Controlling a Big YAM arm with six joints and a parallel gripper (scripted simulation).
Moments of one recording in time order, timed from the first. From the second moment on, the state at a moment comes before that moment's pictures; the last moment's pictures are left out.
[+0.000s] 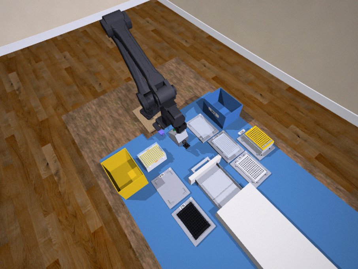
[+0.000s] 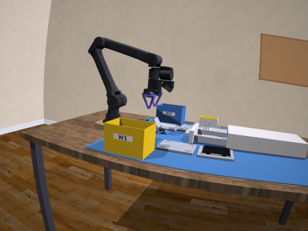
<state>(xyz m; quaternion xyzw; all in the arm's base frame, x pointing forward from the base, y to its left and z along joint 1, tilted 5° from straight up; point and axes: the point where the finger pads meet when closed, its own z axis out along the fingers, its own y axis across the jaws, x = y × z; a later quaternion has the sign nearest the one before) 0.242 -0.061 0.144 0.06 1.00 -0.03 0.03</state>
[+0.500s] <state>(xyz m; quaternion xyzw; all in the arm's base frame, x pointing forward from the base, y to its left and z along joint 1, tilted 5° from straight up) 0.255 -0.007 0.140 0.05 1.00 -0.03 0.03</state>
